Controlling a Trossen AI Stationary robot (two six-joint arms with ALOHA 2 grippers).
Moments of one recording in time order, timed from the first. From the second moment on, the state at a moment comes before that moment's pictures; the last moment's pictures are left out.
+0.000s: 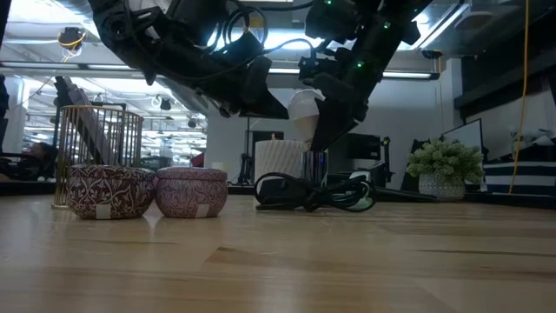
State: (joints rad) left arm 0.06 1.64 0.71 0.64 -0.35 -0.03; right arm -0.06 1.74 1.17 -0.46 0.19 0.21
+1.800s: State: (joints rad) left arm 0.06 1.64 0.71 0.64 -0.34 -0.03; right arm -0.06 1.74 1.17 -0.46 0.17 0.21
